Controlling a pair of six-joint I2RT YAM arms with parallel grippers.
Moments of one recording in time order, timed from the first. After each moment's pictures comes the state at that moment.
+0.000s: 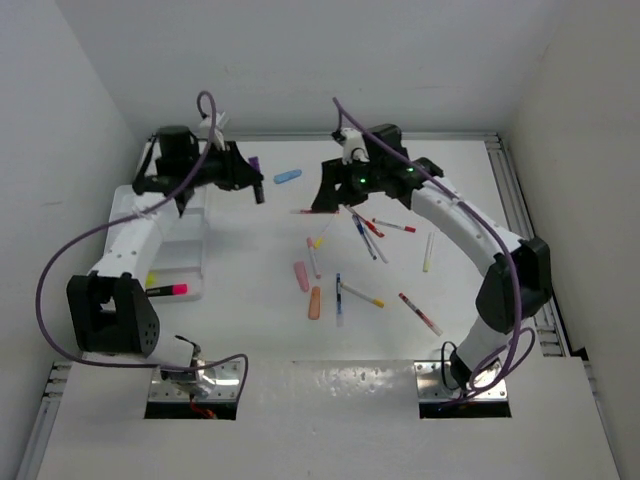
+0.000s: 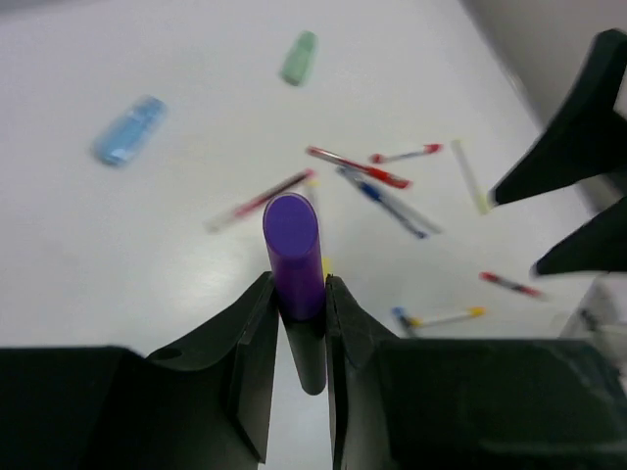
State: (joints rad) left arm -0.07 1.43 1.18 -0.18 0.73 -0.28; right arm 0.54 1.71 1.52 -0.50 -0.47 0.25
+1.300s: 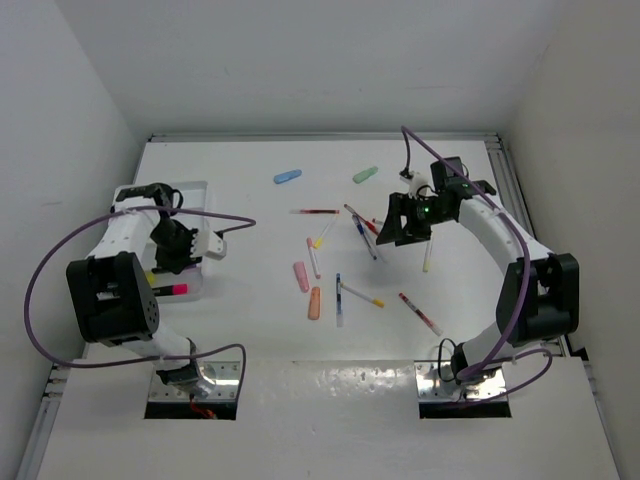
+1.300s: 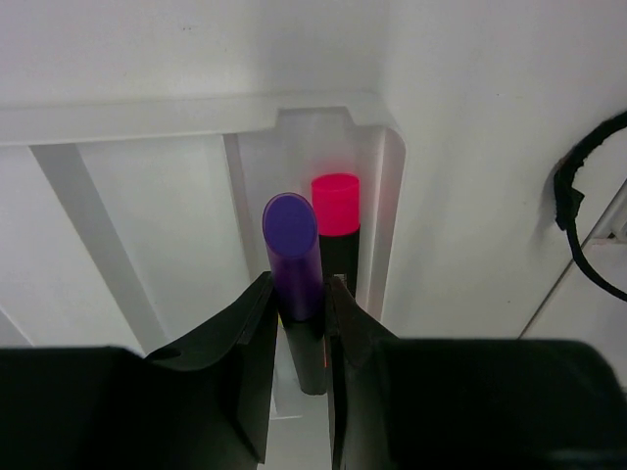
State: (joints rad) left arm 0.20 1.53 1.16 -1.21 0.15 1.67; right arm 0.14 1.56 1.14 -0.73 -0.65 0.09
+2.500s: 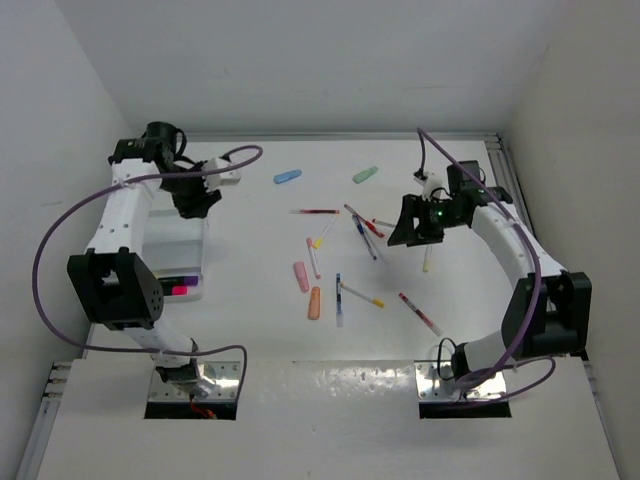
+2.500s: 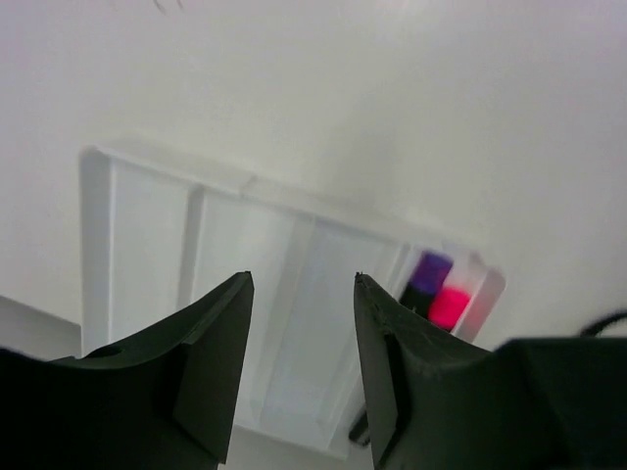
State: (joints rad) left arm 0.10 1.63 1.61 -1.25 0.36 1.32; right arm 0.08 1.47 1.11 -0.76 -0.65 0.04
